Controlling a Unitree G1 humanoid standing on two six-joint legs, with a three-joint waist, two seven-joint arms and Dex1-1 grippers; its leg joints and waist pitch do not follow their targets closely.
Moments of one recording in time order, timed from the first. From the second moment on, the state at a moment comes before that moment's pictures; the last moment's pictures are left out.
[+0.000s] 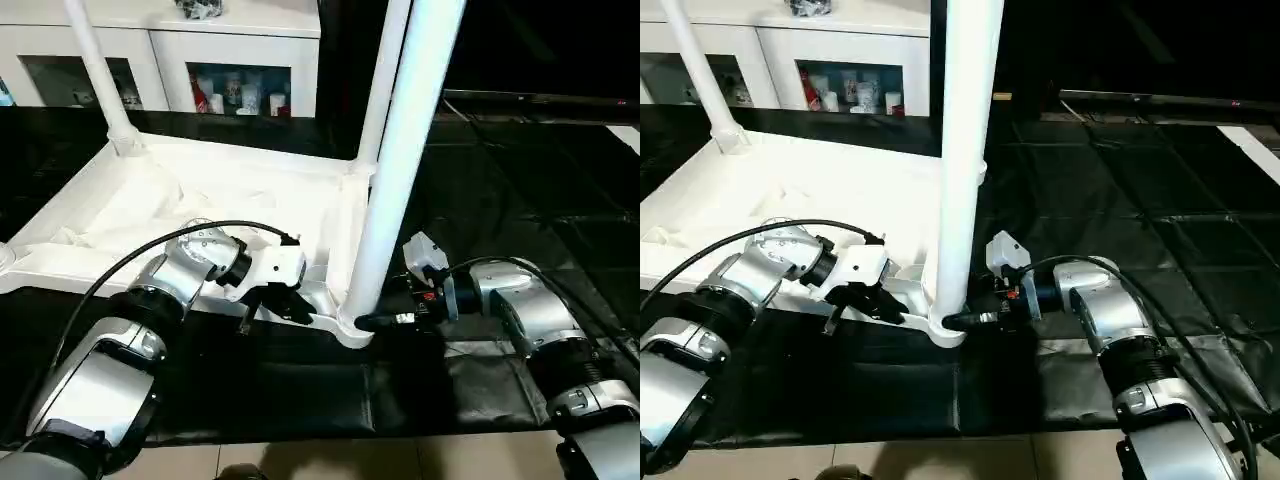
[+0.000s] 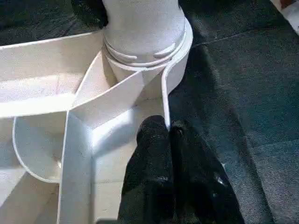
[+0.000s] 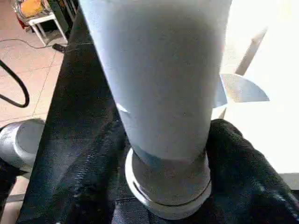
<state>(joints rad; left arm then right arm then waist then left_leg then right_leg) -0.84 0.38 -0.37 0.93 0.15 -0.29 -1.49 -0.59 -0.38 0.20 0.61 0.17 0.12 1.42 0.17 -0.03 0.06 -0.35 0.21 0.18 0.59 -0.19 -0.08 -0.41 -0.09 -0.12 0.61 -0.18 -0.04</state>
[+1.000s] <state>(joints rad) -0.94 0.09 -0.19 1.07 0.15 0.18 -0.75 -0.74 -0.10 0.00 0.76 0.03 0.29 0.44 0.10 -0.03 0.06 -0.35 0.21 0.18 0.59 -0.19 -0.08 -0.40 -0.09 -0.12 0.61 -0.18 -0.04</state>
